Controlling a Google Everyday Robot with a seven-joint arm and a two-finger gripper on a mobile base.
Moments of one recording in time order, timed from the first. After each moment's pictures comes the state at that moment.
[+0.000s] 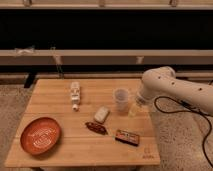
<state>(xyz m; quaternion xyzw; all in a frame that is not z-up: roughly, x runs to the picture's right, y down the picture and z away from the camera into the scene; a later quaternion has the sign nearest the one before) 0.166 0.094 0.774 0.02 -0.28 -0.92 0.27</state>
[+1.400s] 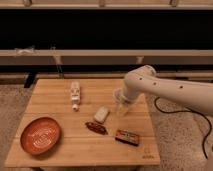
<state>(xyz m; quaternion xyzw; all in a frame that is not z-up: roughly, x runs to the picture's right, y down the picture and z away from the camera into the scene) 0.086 0.090 0.778 0.07 -0.27 -0.95 0.14</state>
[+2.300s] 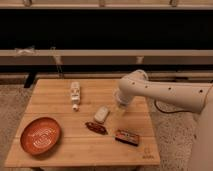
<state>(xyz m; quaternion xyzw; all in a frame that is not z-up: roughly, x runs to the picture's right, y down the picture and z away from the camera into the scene) 0.069 0.108 0.814 0.07 -0.27 -0.95 0.11</state>
